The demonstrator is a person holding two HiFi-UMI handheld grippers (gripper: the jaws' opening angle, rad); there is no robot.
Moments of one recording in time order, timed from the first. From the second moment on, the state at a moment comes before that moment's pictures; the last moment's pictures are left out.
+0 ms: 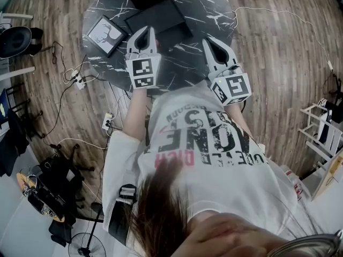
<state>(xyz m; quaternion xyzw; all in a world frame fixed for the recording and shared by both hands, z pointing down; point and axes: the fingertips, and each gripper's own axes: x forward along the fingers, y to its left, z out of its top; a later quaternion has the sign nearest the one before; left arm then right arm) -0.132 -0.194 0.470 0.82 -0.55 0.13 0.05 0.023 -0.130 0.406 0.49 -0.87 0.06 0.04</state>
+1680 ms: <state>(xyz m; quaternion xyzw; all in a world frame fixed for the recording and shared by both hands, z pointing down) -0.119 -0.161 0.351 0.80 -0.61 0.02 0.00 0.042 -0.147 0.372 0.42 -0.90 0.04 0.03</state>
